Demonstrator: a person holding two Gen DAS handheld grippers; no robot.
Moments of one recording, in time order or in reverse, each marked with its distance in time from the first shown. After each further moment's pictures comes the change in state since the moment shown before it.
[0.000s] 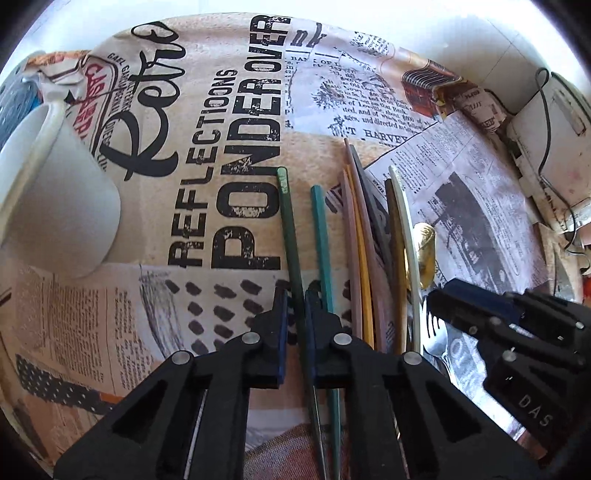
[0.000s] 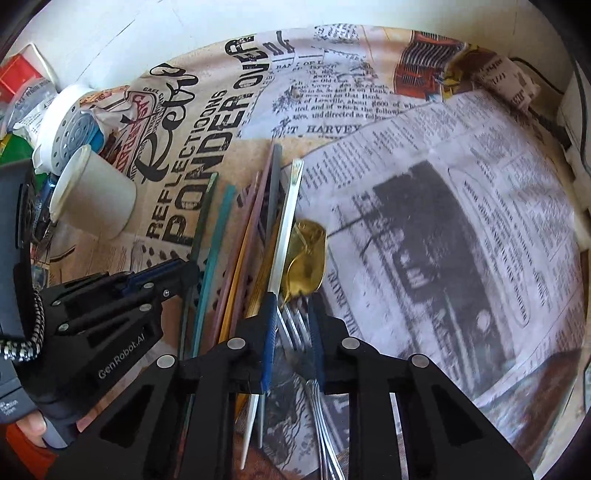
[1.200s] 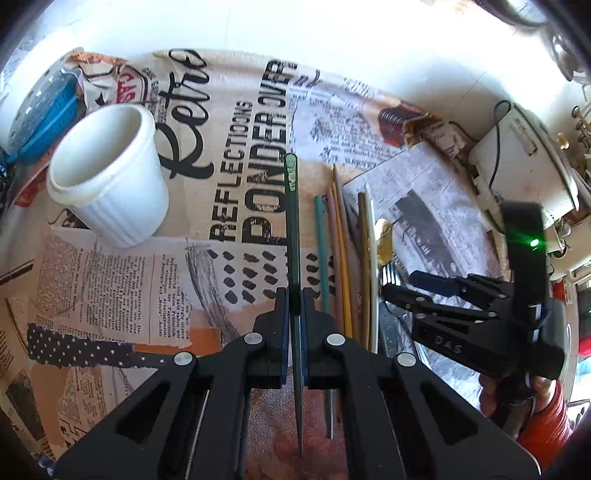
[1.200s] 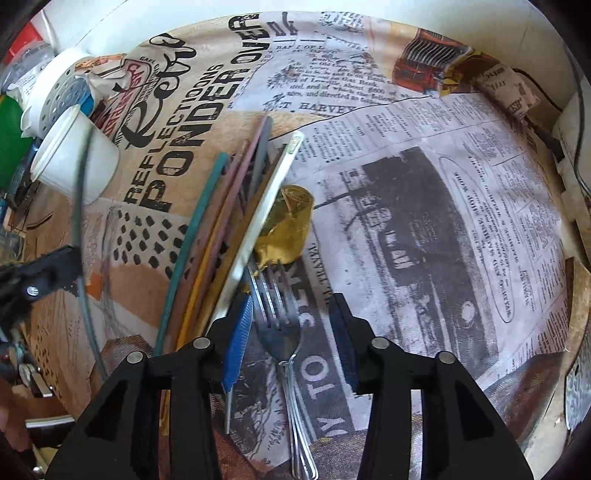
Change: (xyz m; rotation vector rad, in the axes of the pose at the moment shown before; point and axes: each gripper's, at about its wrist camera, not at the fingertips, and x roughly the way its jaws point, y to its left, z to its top) left arm -0.079 0.030 -0.039 -0.038 -0.106 -0.106; right arm 0.012 0.002 -0.015 -0.088 0.053 -0.084
